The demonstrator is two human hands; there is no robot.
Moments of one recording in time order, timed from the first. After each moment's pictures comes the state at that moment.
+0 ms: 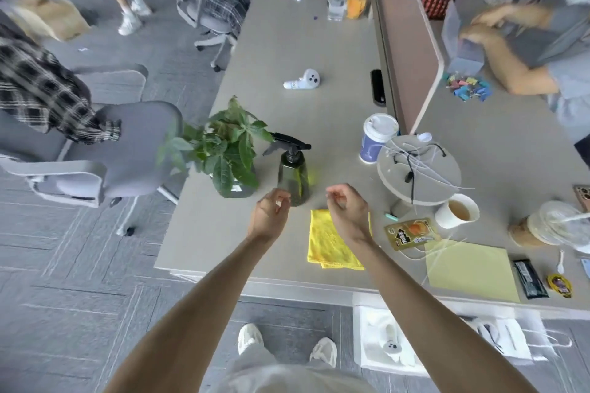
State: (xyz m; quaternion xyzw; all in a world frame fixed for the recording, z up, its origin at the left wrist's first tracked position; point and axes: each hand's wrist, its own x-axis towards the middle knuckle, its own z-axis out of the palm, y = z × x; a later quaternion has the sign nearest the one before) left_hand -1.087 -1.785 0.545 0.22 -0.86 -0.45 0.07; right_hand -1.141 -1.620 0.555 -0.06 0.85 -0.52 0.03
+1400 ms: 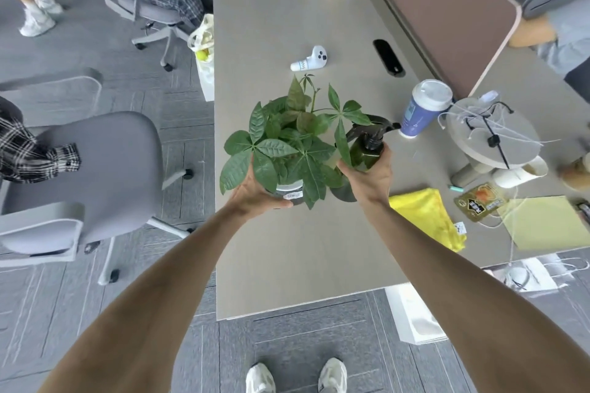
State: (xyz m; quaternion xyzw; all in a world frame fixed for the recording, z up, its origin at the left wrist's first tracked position) left_hand -1.139 -2.028 0.467 0.10 -0.85 -0.50 -0.15; right_hand -1.170 -1.784 0.508 0.16 0.82 -0.55 -0.10
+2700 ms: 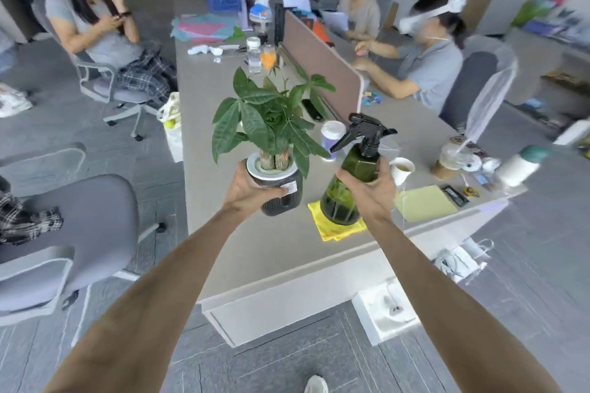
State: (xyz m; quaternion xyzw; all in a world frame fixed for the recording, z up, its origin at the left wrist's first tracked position) left_hand -1.025 -1.908 0.663 0.01 -0.83 -0.56 0.01; right_hand -0.989 -1.676 0.685 0.16 0.75 -0.59 -0.24
